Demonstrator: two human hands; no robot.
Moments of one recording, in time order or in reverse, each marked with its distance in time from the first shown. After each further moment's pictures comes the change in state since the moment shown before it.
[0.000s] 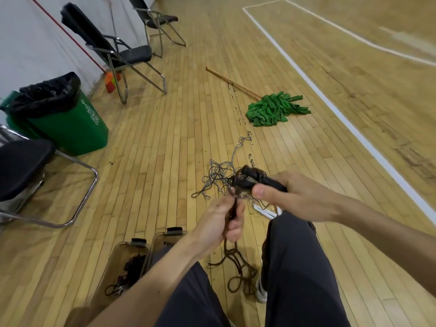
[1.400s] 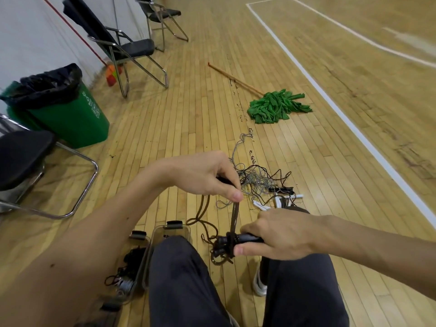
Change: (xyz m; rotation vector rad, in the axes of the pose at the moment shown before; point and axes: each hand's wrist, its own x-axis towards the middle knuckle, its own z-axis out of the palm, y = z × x) left_hand 0.012 0.121 -0.030 1.037 -0.584 0.092; right_hand -0.003 -0.009 0.056 -0.565 -0.446 -0.096
